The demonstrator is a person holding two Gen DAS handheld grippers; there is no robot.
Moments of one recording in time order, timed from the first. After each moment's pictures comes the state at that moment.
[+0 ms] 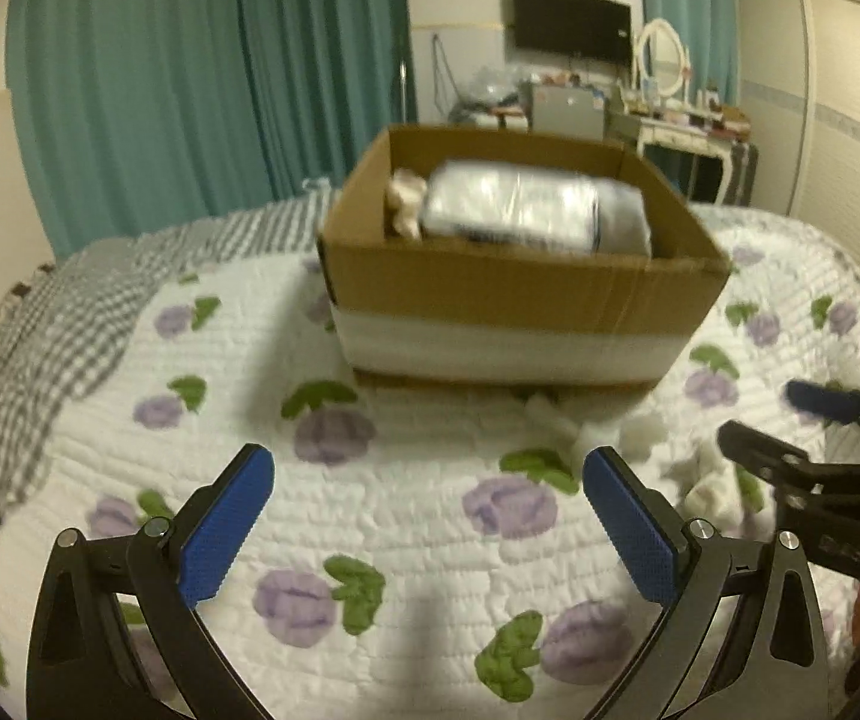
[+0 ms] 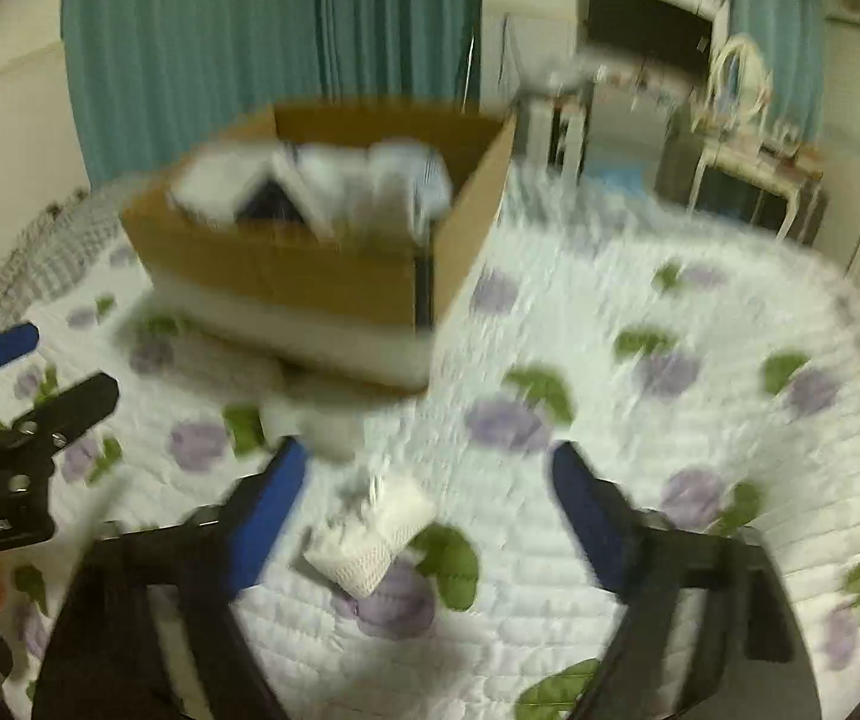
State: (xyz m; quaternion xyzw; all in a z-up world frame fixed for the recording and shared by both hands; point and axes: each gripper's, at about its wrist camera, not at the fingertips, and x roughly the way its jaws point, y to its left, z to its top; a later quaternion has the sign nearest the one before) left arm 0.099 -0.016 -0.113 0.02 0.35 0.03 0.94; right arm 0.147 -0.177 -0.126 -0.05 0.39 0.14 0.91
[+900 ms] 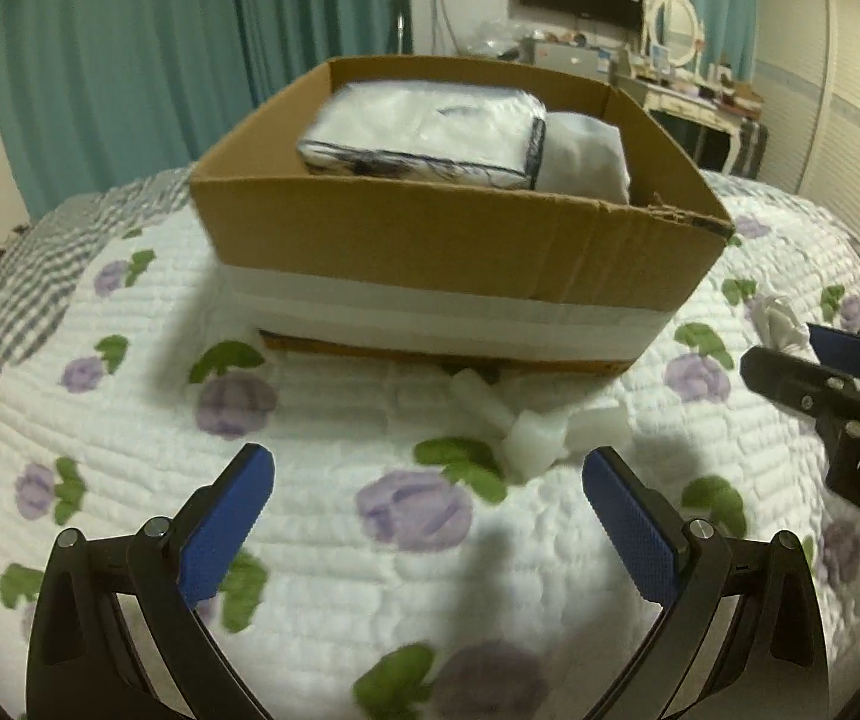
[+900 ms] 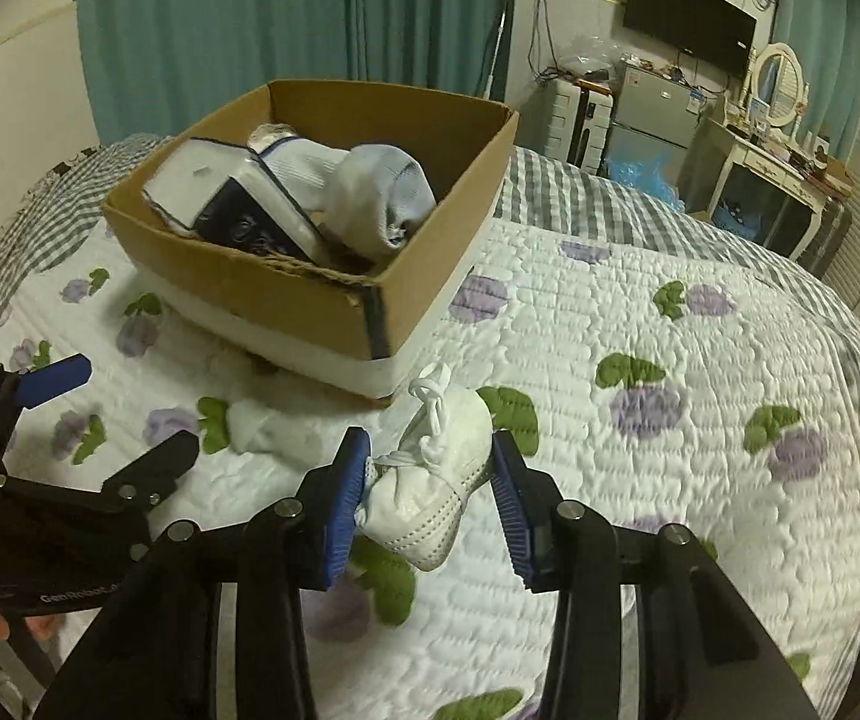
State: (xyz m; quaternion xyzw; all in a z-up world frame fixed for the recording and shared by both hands) left arm 0.138 -0.052 -0.137 0.00 0.39 0.03 0.92; right arm 0.176 -0.194 -0.105 -0.09 0.41 0.16 0.89
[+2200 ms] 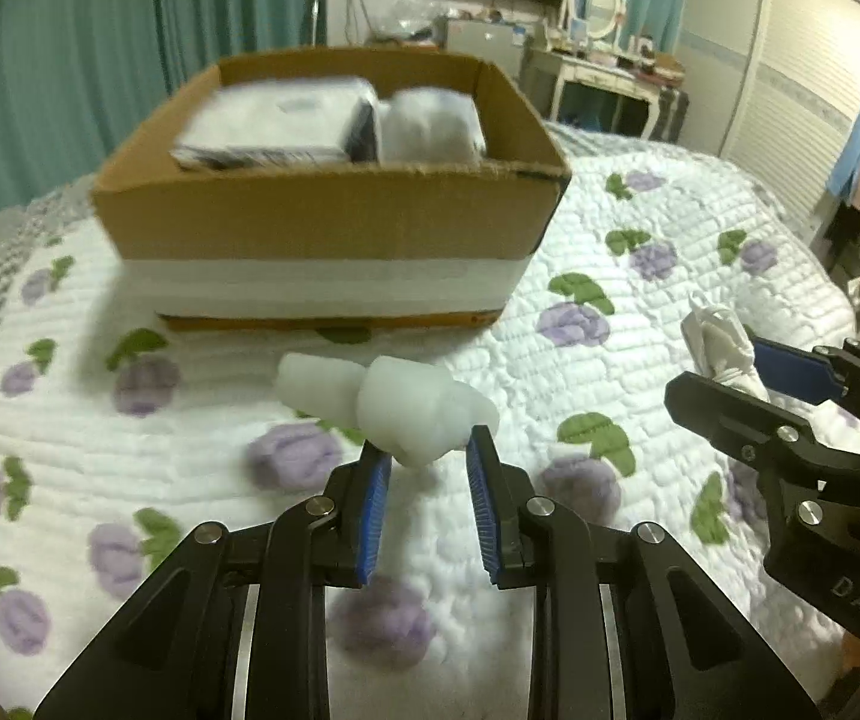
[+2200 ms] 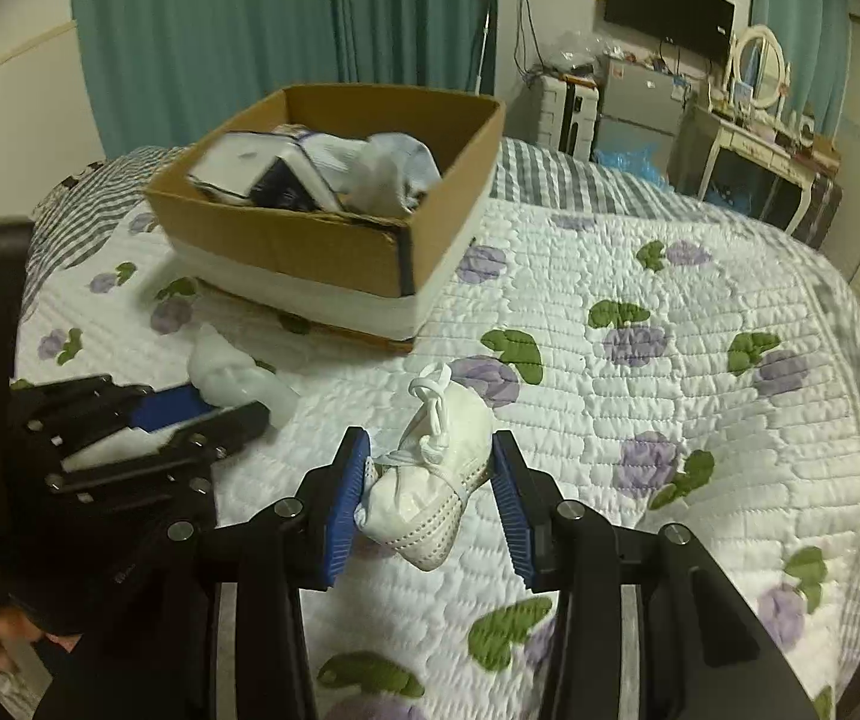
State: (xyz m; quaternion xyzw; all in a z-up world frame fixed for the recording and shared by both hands) left arm 0.096 -0.055 -0.116 0.01 0.42 -0.07 0.91; right arm 0.116 -0.197 -0.095 -0.07 0.40 0.15 0.90
